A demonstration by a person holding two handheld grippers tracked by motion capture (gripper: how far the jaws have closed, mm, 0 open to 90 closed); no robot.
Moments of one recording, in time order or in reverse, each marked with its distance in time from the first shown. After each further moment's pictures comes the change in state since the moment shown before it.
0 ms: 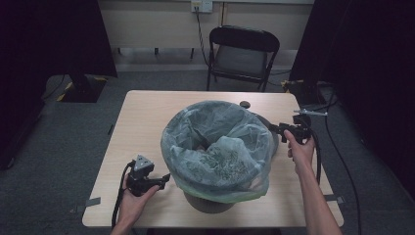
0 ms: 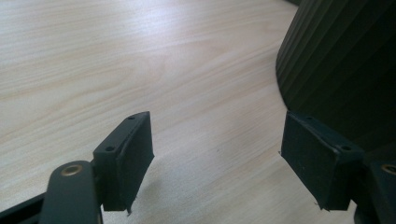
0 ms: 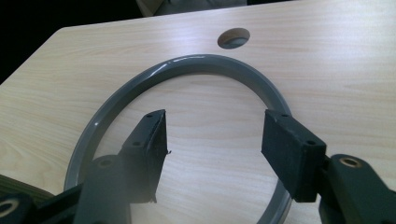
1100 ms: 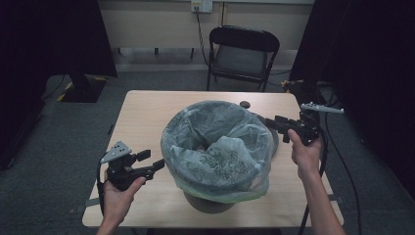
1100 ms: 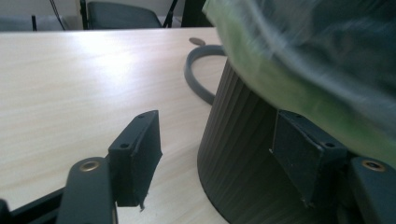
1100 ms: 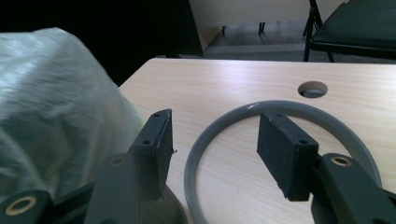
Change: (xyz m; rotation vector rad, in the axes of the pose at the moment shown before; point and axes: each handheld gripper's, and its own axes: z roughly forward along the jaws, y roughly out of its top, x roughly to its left) left arm -0.015 0.059 -0.091 -0.247 -0.166 -0.043; right arm 0.079 0.026 -0.083 -0.117 0.196 -0.079
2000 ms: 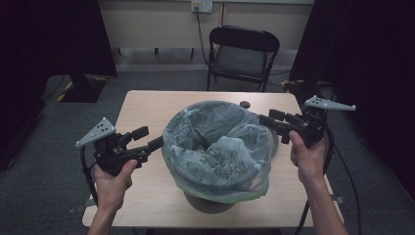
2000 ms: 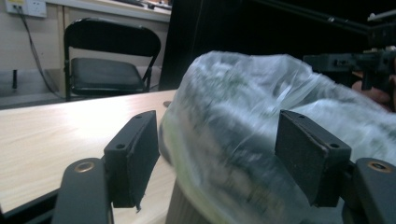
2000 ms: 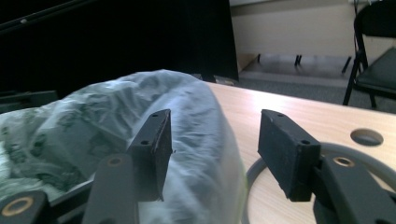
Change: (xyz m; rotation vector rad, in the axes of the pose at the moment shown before) left arm -0.027 0.069 -0.027 -0.180 -0.098 -0.010; right arm 0.067 0.025 -0.037 -0.088 0.138 -0.107
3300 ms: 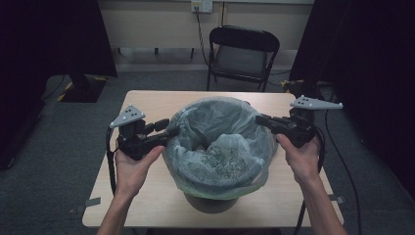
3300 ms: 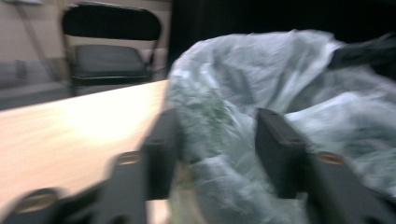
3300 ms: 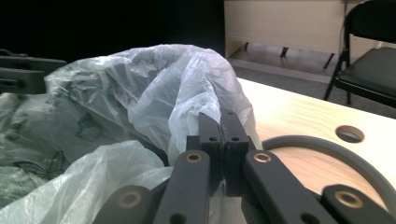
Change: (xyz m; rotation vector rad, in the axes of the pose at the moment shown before) left arm -0.012 0.017 0.044 0.117 0.077 0.076; right arm 0.019 0.004 0.015 0.074 -0.042 -0.072
